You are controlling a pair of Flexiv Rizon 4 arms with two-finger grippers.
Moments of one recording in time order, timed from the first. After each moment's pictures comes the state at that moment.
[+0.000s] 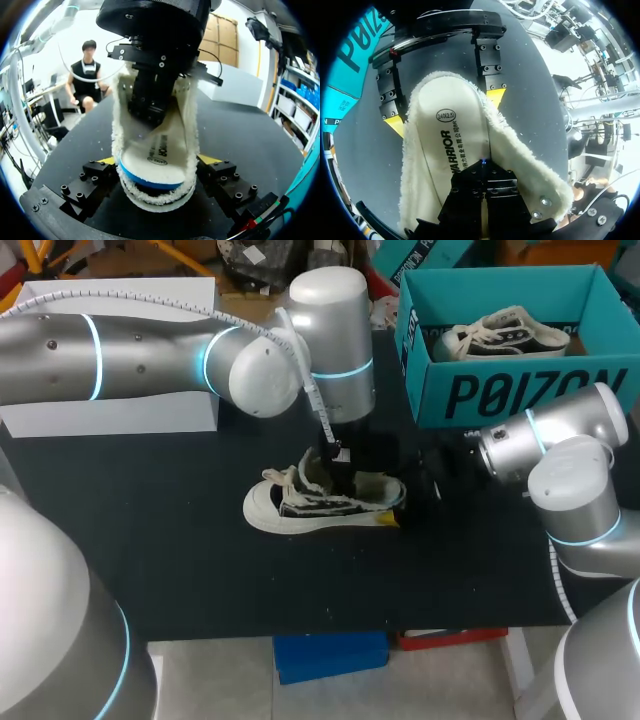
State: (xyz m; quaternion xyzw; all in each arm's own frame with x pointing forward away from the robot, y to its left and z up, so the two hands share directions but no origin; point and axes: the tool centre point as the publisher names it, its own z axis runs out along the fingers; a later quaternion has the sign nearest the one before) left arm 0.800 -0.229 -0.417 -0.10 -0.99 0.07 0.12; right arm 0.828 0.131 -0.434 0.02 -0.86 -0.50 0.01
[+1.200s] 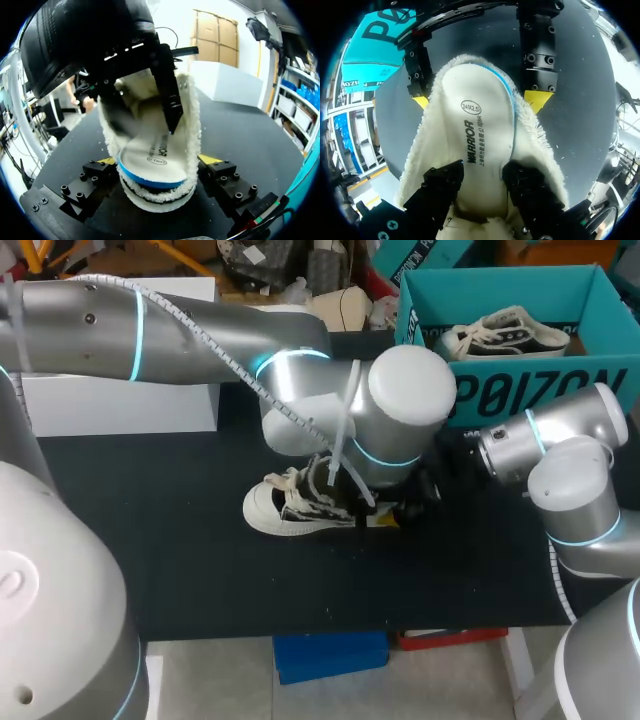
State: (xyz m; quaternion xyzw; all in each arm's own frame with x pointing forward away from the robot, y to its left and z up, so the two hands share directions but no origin) left arm 0.810 -0.221 -0.421 0.04 -0.99 -0.07 -0.14; right arm 0.828 0.131 -0.434 0.02 -0.86 -0.50 0.01
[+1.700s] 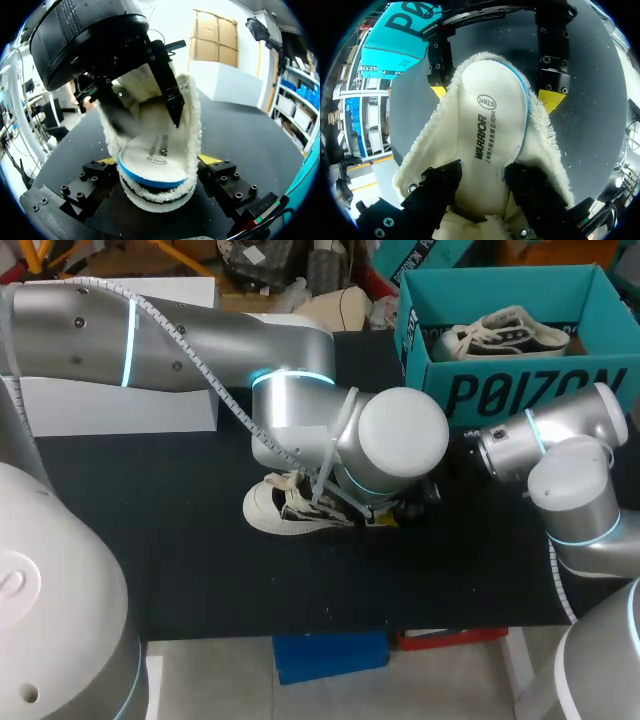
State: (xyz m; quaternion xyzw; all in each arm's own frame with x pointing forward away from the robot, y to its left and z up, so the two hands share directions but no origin) left arm 0.834 -0.212 -0.411 0.09 -0.96 -0.04 -0.24; right arm 0.828 0.131 -0.433 0.02 -0.86 -0.50 0.01
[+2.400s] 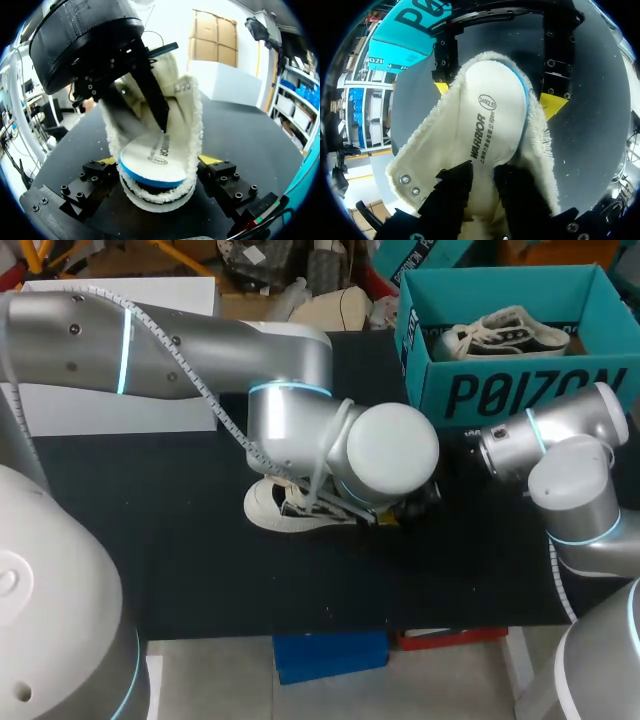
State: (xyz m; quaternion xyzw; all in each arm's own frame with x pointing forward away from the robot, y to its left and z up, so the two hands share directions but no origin) left arm 0.838 -0.226 -0.411 0.12 -0.96 0.00 -0.27; right arm 0.830 0.130 -0.434 0.02 -0.86 -0.50 0.01
